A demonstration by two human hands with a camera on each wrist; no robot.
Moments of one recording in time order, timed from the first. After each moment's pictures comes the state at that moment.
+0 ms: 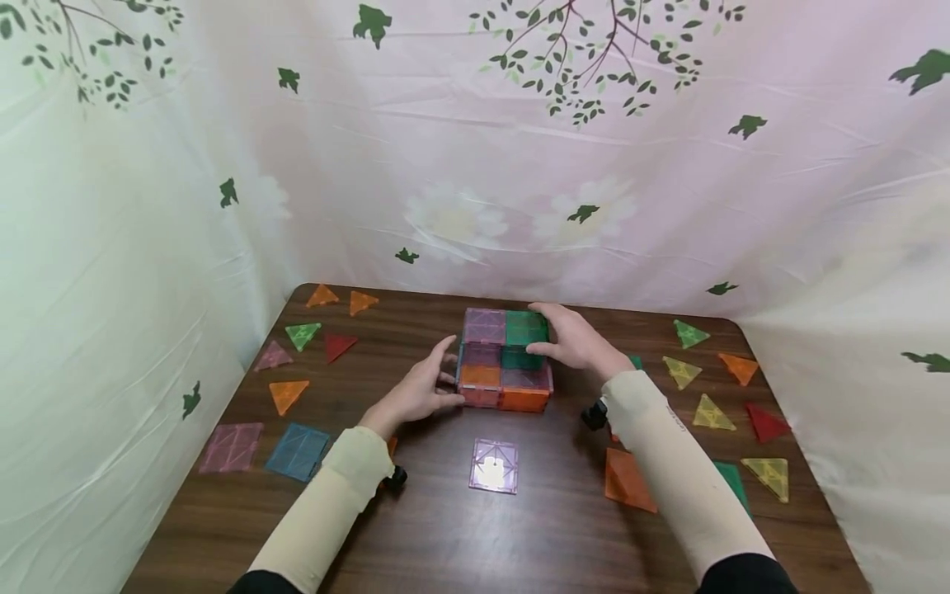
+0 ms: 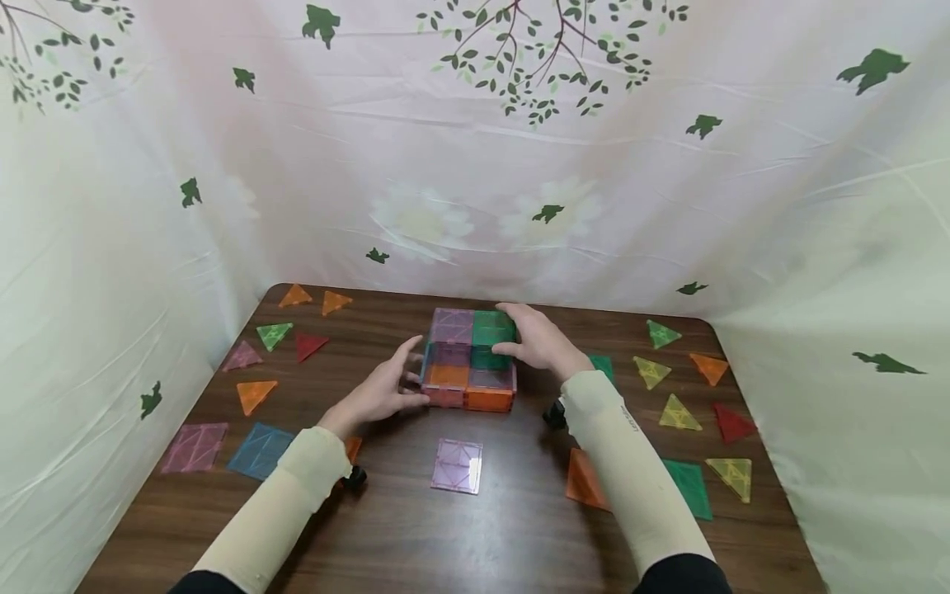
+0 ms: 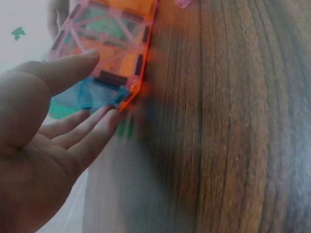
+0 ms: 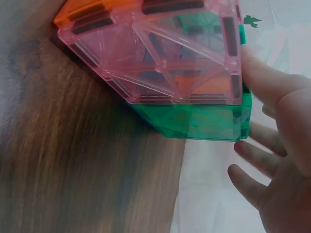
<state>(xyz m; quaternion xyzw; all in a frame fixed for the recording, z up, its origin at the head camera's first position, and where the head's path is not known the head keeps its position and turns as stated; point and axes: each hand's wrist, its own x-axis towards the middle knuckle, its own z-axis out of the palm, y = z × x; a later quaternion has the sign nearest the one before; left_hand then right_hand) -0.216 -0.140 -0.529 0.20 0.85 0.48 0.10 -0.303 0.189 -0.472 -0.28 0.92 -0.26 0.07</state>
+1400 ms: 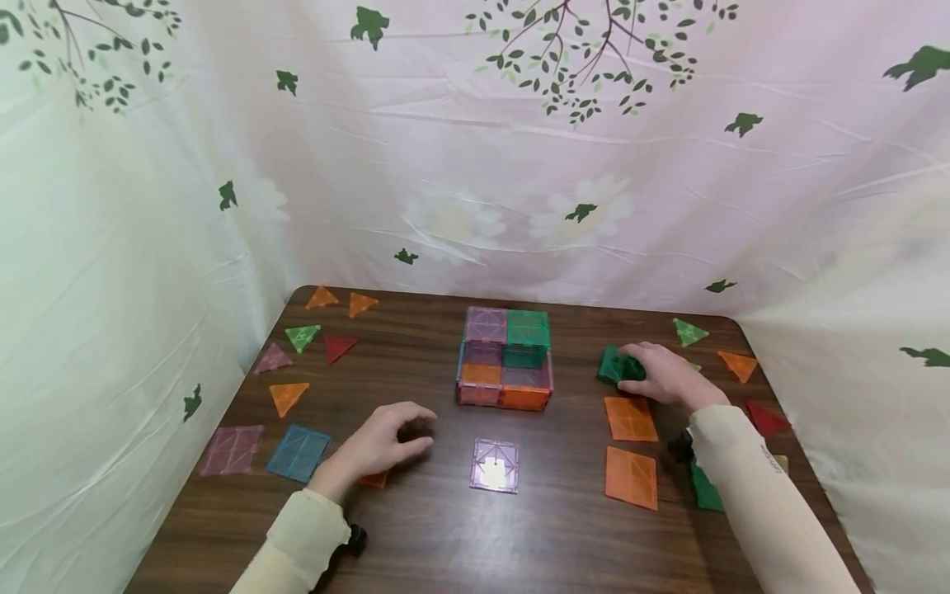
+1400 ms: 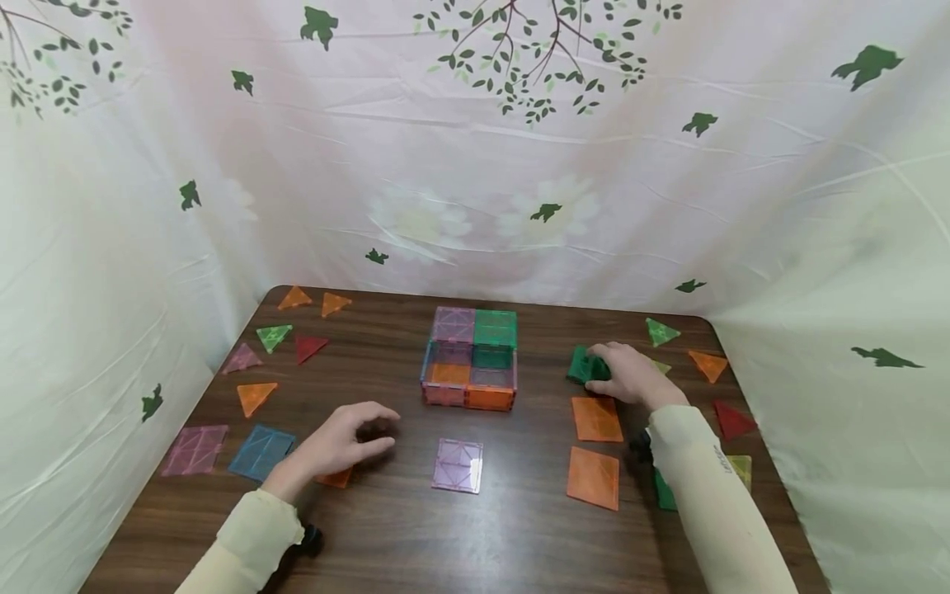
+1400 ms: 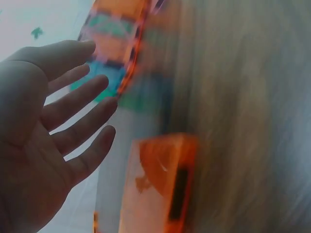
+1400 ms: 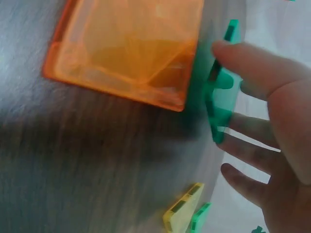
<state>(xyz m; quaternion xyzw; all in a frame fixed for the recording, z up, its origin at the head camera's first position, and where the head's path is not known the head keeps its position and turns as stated) -0.134 -0.190 -0.526 0.27 0.88 0.38 0.06 -0.269 0.337 -0.507 -0.22 0.96 -0.12 0.12</state>
